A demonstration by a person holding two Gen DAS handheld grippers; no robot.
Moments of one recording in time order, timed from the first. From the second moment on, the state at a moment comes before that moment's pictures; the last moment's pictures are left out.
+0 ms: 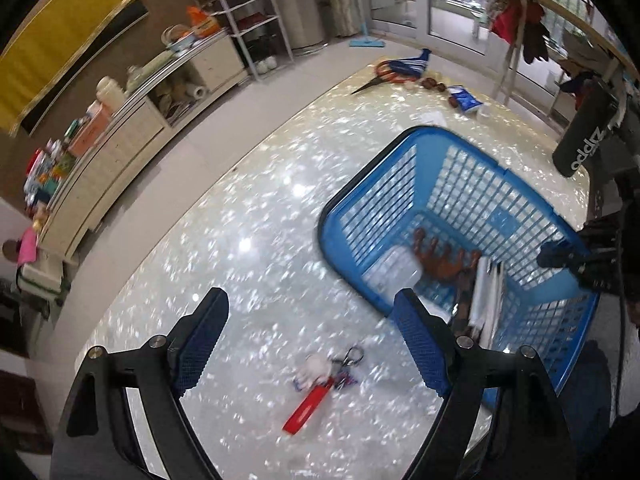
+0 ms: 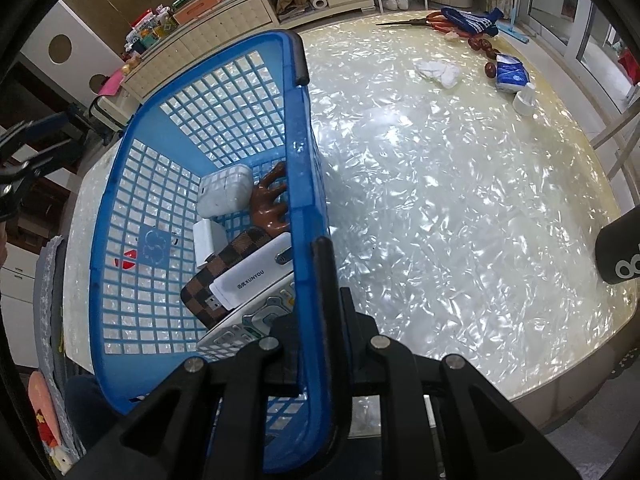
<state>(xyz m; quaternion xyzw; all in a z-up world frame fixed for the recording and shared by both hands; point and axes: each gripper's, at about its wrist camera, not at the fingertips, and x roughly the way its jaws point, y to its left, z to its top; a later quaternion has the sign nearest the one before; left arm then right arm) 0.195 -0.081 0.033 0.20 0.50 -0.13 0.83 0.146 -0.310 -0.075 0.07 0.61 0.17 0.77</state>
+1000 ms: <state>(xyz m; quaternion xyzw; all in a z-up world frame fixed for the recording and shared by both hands) 0.166 -0.008 -0.102 0.20 0.54 -0.21 0.79 0.143 -0.310 -0.079 0.06 0.63 0.15 0.76</state>
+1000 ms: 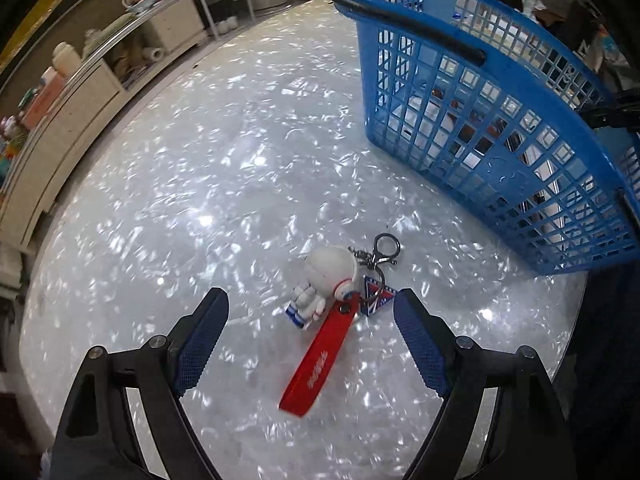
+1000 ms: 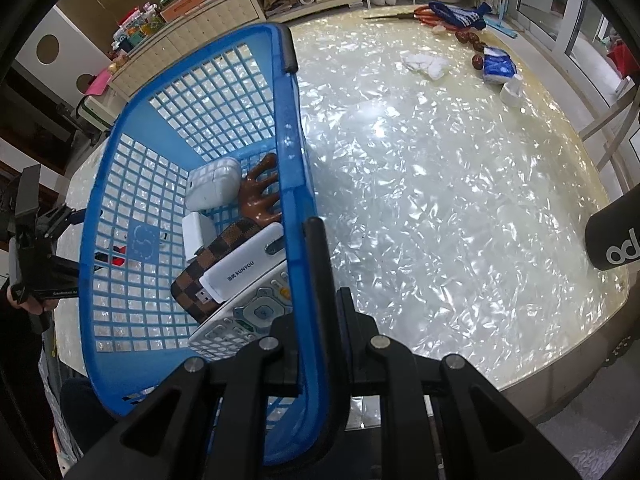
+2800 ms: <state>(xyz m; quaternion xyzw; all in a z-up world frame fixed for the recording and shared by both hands) 0.164 0.011 -0.138 0.16 0.50 -0.36 0.77 0.146 -0.302 -0.091 0.07 0.64 0.11 0.76</state>
